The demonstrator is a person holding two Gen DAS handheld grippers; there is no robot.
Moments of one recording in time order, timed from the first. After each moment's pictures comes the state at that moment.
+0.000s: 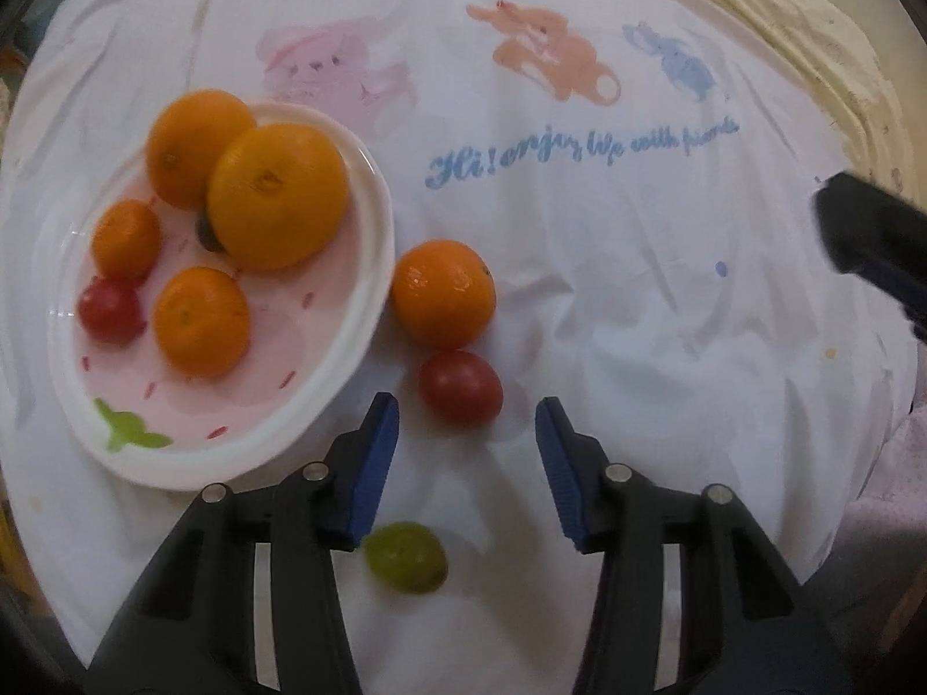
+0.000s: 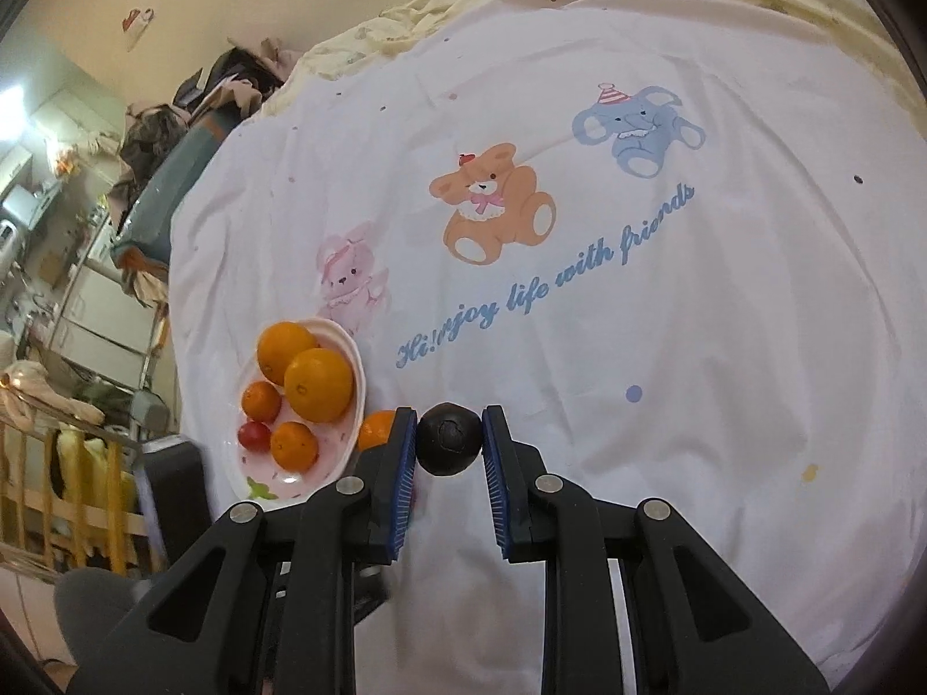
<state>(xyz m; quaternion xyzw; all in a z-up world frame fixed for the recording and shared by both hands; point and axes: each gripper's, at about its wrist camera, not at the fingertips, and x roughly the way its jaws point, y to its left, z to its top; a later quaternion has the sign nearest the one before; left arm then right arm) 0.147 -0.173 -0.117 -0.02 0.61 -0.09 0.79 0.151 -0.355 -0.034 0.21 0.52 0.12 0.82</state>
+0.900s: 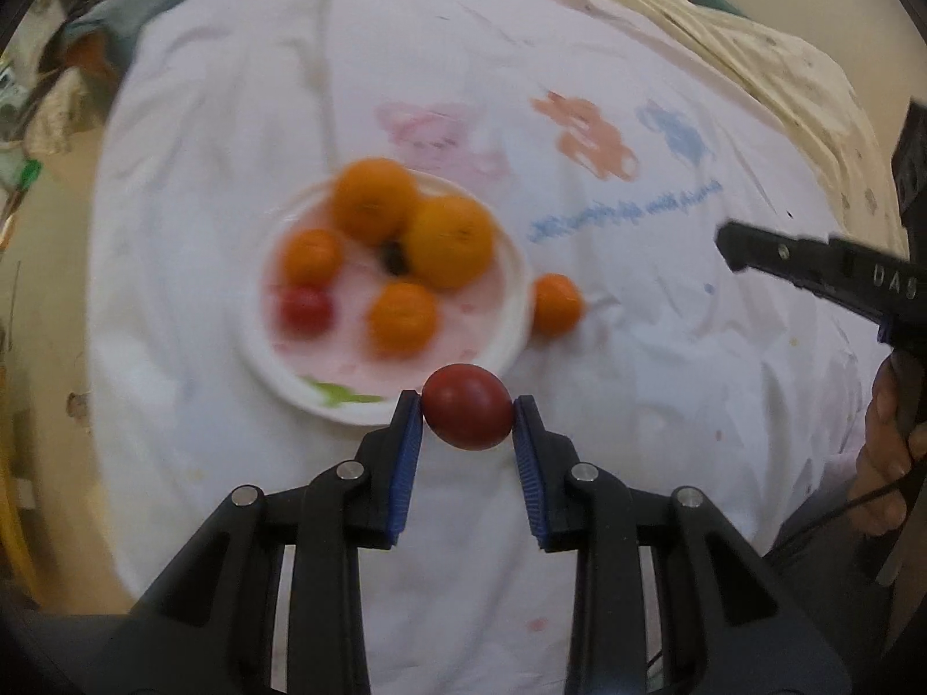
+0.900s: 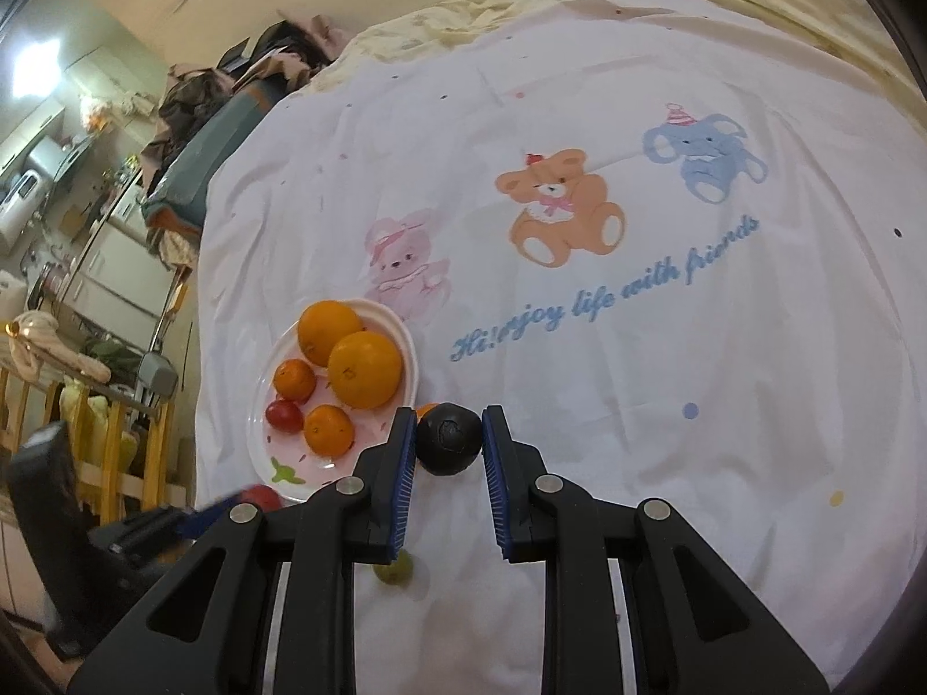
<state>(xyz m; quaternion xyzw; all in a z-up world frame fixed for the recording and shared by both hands) 0.103 -0.072 -0.029 -0.02 0.56 -0.08 0.82 0.154 -0.309 -0.025 0.16 0.52 0.17 0.82</state>
